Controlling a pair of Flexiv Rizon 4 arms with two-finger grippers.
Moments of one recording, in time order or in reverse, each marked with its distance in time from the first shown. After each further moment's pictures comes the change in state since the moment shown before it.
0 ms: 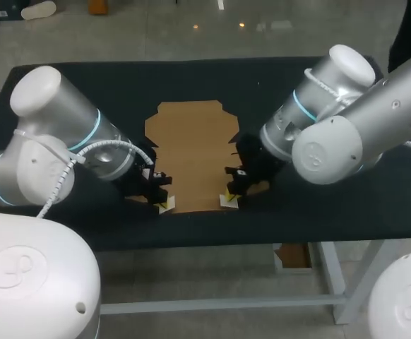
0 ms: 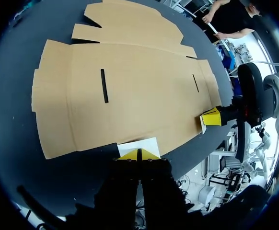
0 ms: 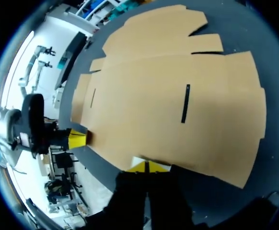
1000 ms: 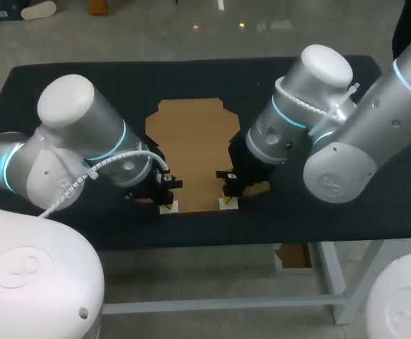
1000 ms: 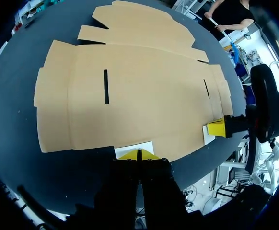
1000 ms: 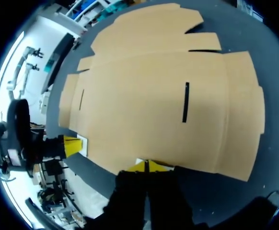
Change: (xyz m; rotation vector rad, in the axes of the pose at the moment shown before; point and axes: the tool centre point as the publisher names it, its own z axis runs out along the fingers) left arm 0.002 -0.003 0.013 0.066 -0.134 -0.048; right arm -0.001 -0.001 0.009 -0.021 -0.138 0.045
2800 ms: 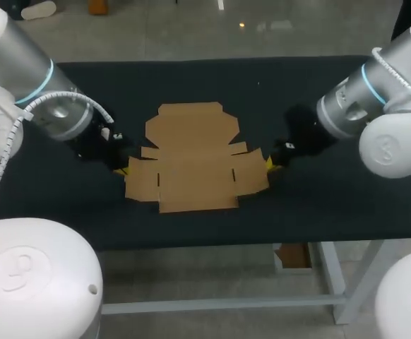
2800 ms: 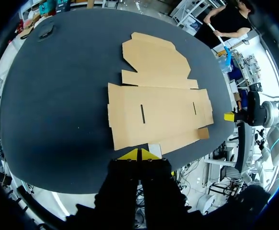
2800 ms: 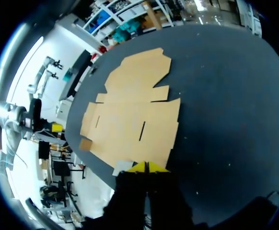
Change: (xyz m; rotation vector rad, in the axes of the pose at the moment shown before) left arm -0.053 -0.038 -0.126 -0.013 0.051 -0.028; right arm -0.071 0.026 -0.111 -0.157 0.143 -0.074
